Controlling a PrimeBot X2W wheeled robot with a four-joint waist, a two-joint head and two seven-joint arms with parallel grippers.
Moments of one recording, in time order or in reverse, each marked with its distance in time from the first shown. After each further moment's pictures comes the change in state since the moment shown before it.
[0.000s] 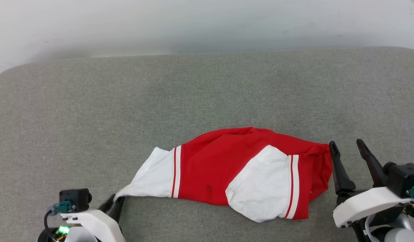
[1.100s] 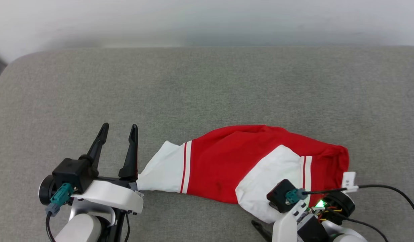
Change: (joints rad) left arm -0.033 -0.195 0.260 -0.204 0.443 0.010 -0.196; right arm -0.101 -0.264 0.586 -0.063 0.155 0.000 0.655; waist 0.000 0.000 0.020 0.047
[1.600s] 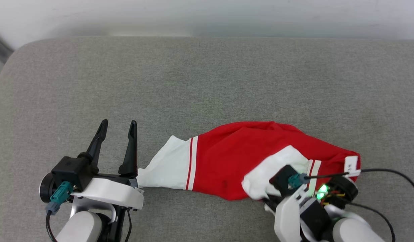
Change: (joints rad) left arm -0.001 -0.071 0.067 0.028 0.057 -0.058 -0.001; right arm -0.099 -0.041 0.054 0.086 0.030 0.000 0.036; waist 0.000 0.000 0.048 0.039
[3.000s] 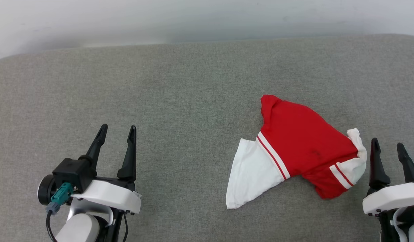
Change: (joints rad) left arm 0.011 0.017 0.004 0.020 0.013 -0.016 0.015; right arm 0.112 0.303 -0.853 0.198 -0.099 0.000 -0.776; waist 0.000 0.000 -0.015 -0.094
